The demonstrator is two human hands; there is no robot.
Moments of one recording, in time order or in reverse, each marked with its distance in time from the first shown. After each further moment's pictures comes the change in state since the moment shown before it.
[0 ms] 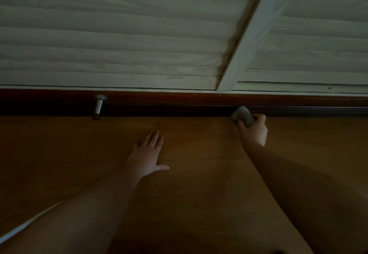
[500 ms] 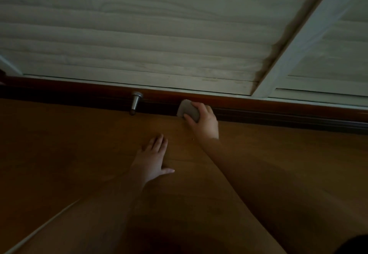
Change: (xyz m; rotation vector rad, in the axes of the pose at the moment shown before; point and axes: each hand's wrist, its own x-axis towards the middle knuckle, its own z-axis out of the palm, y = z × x) left_hand -0.044 -0.047 0.022 -0.078 0.059 -0.165; right_hand -0.102 -0.123 0.151 0.017 -0.379 -0.582
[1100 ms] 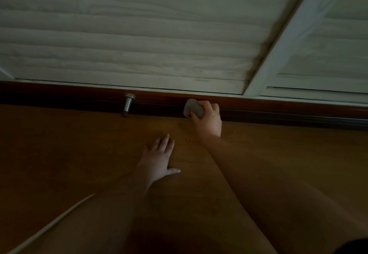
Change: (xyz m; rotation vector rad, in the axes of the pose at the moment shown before) left_hand 0.012 0.033 -0.007 0.005 -0.029 0.053; right_hand 0.007 0.013 -0.021 -0.022 0.091 0.144
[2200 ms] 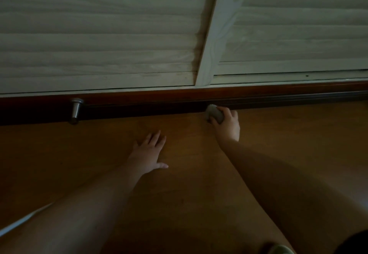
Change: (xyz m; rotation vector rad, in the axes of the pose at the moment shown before) left_hand 0.037 0.074 -0.020 0.092 -0.110 0.156; right_hand -0.027 0.123 -0.134 -0.114 0.139 0.237
